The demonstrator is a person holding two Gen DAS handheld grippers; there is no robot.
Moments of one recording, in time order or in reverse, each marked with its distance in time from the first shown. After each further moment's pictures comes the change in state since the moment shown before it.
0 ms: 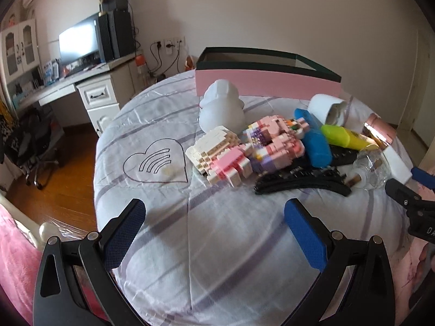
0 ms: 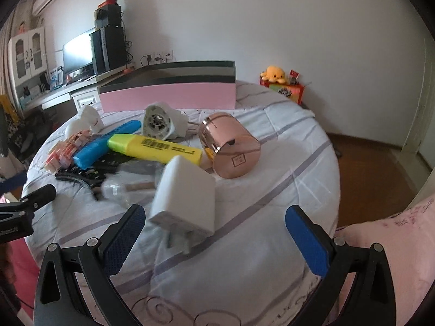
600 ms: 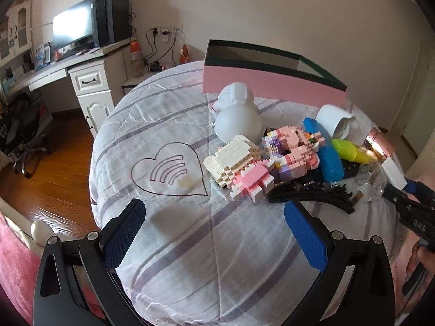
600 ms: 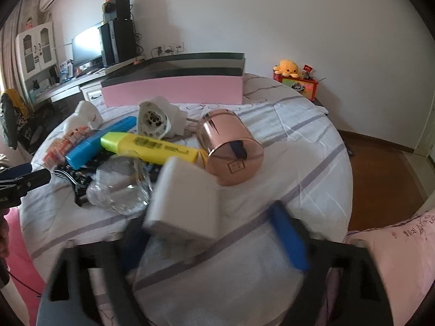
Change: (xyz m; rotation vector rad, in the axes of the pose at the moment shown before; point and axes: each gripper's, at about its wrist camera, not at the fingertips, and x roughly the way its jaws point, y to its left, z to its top) left arm 0.002 0.031 0.019 -0.052 0.067 -0.069; right arm 0.016 -0.005 0.018 -0.045 0.047 0.092
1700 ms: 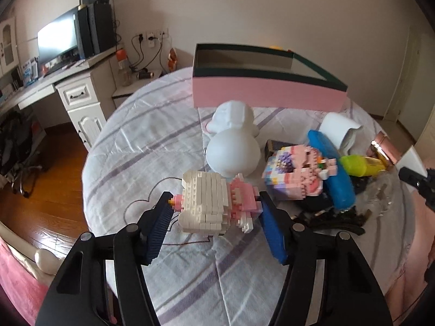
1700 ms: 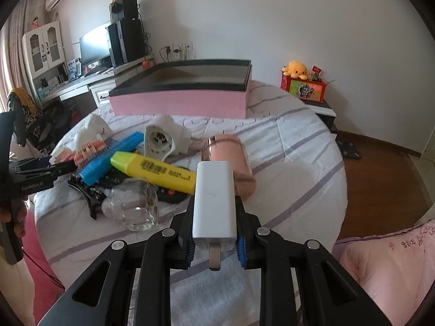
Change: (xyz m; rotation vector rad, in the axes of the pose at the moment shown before) left arm 0.015 -0.003 0.031 0.100 -0.008 -0.027; right arm -0.018 -0.007 0.023 -0.015 -0.011 0.040
